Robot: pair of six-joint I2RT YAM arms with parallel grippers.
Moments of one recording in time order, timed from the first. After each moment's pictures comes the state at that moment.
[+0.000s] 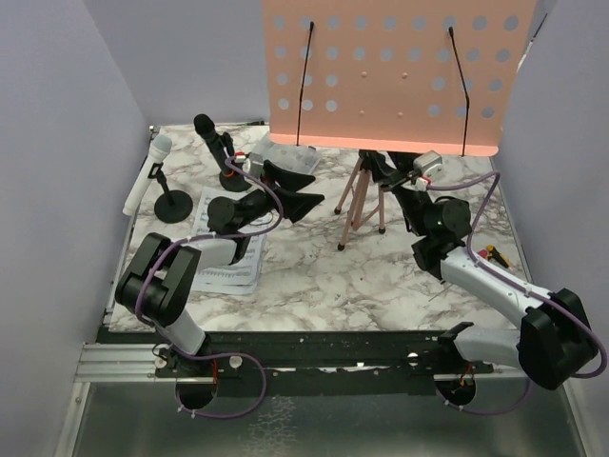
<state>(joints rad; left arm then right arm) -0.39 1.63 0.69 1.48 0.71 -0.75 0.53 1.20 0.70 1.08 -0.08 -0.18</state>
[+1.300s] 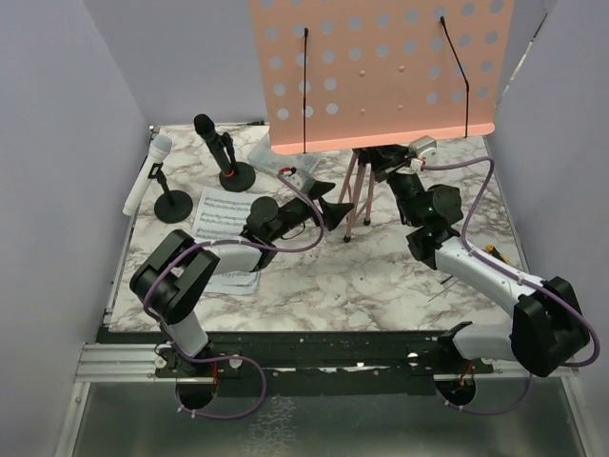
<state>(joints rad) -0.66 1.68 0.74 1.16 0.35 -0.27 0.53 1.30 0.78 1.02 0.00 -0.12</state>
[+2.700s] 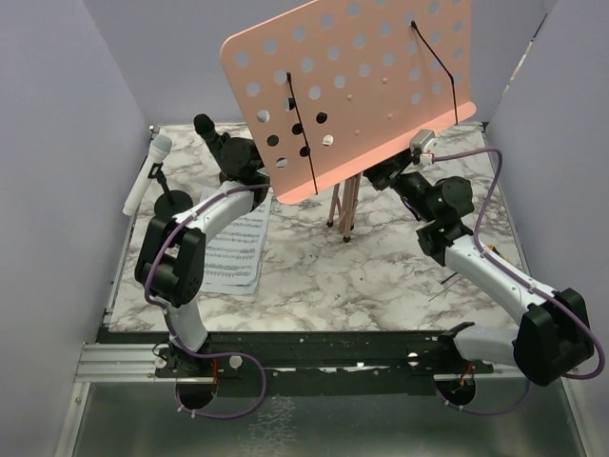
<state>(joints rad) -0.44 1.77 1.31 1.21 0.87 -0.63 0.46 1.24 0.82 0.85 -0.37 0.08</state>
